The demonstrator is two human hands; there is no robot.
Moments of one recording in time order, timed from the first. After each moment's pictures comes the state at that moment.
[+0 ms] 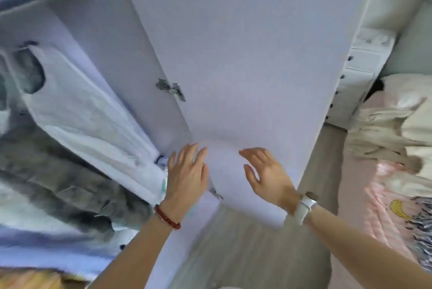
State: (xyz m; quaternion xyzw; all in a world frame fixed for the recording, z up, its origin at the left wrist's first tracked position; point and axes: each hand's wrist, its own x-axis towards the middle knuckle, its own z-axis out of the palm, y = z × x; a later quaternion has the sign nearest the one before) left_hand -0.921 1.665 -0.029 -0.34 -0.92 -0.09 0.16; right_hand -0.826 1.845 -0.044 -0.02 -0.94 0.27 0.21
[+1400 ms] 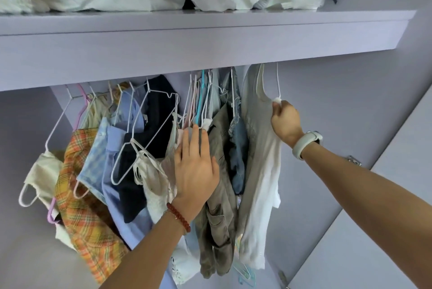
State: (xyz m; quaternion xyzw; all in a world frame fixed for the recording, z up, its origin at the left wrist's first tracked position) left_hand -1.074 1.370 0.068 0.01 -0.95 -0.08 0.32; right_hand -1.199 1.557 0.129 0.05 -0.90 0.38 0.21
